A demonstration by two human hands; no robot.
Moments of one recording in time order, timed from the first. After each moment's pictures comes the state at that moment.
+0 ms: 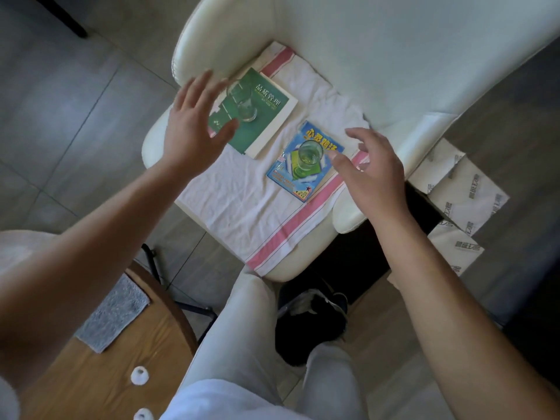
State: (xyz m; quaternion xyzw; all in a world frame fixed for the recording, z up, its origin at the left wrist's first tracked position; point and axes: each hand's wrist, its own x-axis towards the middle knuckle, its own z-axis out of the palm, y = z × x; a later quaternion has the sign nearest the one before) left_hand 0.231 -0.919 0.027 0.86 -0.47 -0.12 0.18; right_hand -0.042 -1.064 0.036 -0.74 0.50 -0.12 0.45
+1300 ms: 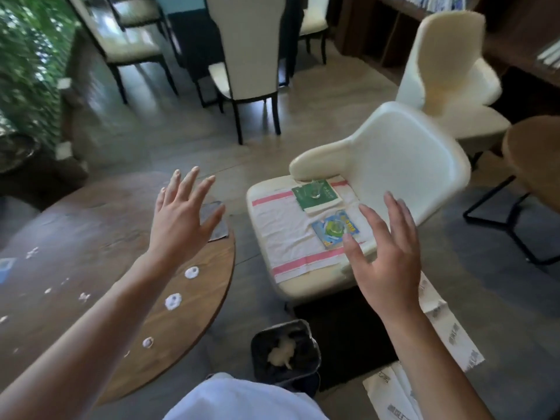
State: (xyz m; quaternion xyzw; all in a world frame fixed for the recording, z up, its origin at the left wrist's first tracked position) left_hand -0.091 -0.523 0.332 0.96 -0.23 0.08 0.15; right_hand -0.289 -0.814 0.339 -0.91 0.16 -0.31 0.21
